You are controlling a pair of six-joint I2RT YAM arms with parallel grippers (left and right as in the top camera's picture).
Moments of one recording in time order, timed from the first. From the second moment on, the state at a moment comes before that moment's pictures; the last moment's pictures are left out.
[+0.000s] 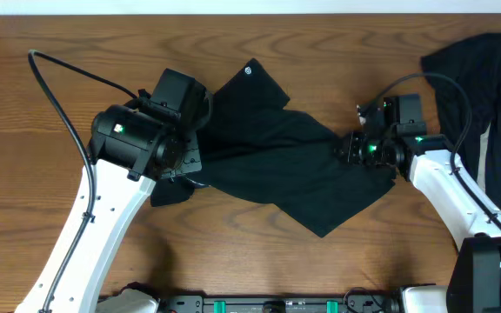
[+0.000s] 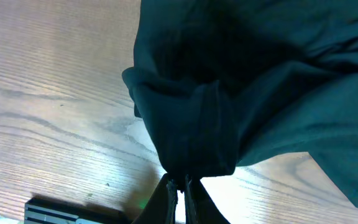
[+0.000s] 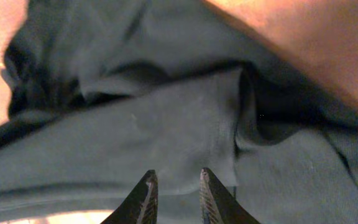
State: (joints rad) left arm -0.41 1.40 1.57 -1.50 -0.21 -0.56; right arm 0.10 1.55 0.92 -0.54 -0.48 0.35
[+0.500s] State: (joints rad) left arm -0.41 1.40 1.57 -1.50 -0.21 -0.56; right arm 0.28 1.55 0.89 -0.60 -0.40 0.23
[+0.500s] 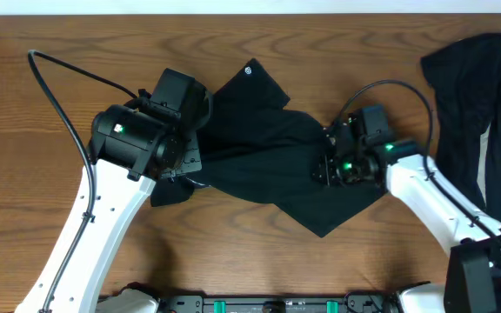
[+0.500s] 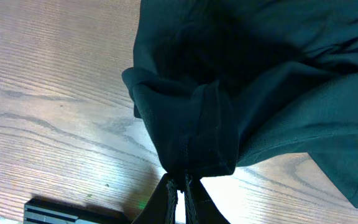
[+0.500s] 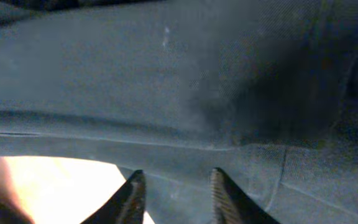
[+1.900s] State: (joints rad) left arm -0.41 1.40 1.57 -1.50 -0.21 -0.55; right arm 0.33 1.55 0.72 -0.26 -0.39 0.51
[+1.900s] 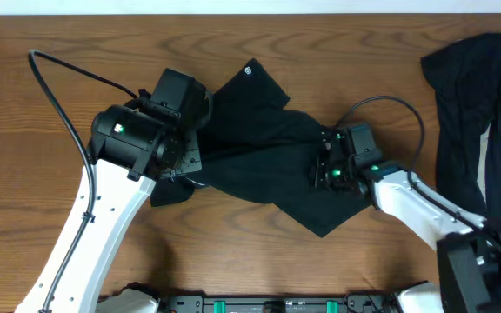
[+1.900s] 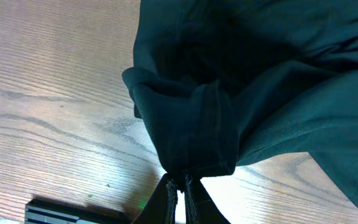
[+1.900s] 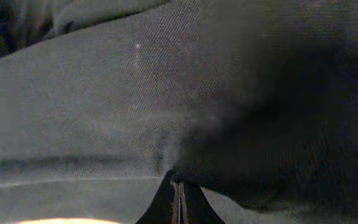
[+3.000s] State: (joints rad) left arm -0.41 1.40 1.57 -1.51 -0.21 -0.54; right arm 0.33 1.62 0.73 -0.22 -0.44 0.64
